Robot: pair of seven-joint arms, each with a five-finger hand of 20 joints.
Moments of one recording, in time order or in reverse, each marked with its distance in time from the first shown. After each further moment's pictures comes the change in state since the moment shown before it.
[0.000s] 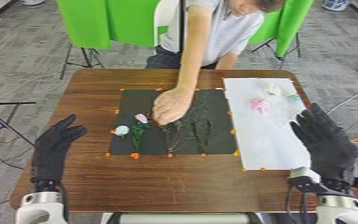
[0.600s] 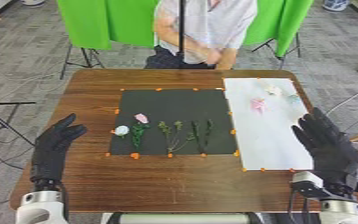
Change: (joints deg) left arm -0.3 0.0 0.0 0.0 0.0 -0.1 -0.1; right arm -1.2 -0.8 1.1 0.0 -0.1 -1.3 -0.2
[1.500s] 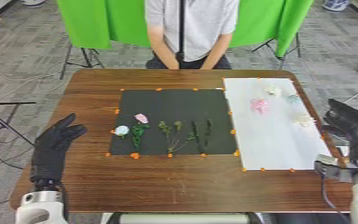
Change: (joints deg) left arm 0.0 0.0 0.0 0.0 0.0 0.0 0.0; right arm 7.5 12.1 8.4 -1.4 -34.9 5.4 21.4
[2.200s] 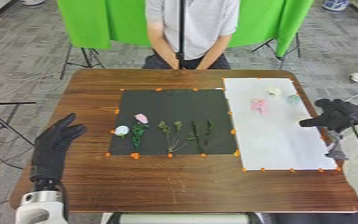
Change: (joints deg) left arm 0.1 0.2 0.1 -0.2 0.0 0.0 0.0; right arm 17.6 26.2 -19.6 13.9 -44.9 -18.3 15.2
